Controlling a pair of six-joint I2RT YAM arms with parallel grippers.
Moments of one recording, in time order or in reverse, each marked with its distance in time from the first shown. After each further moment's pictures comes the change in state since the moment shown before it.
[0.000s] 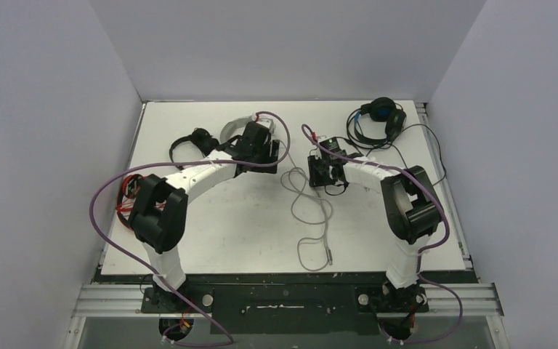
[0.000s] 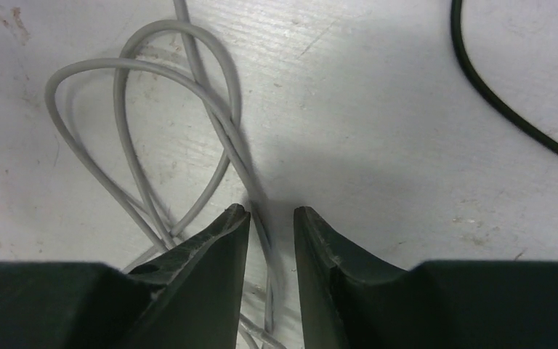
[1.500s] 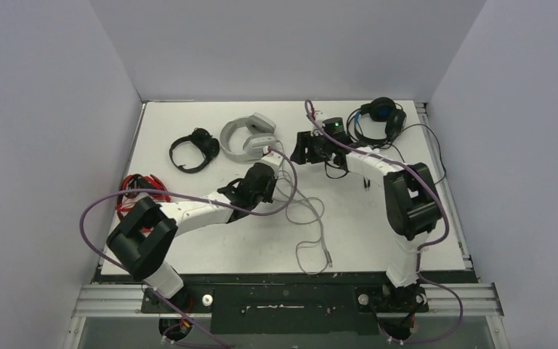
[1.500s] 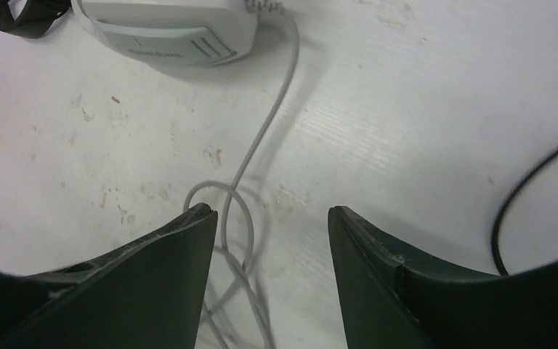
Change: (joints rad) left arm -0.196 -0.169 -0.480 0.473 -0.182 0.174; right arm -0.062 -0.035 0.064 0.224 -0.288 0.002
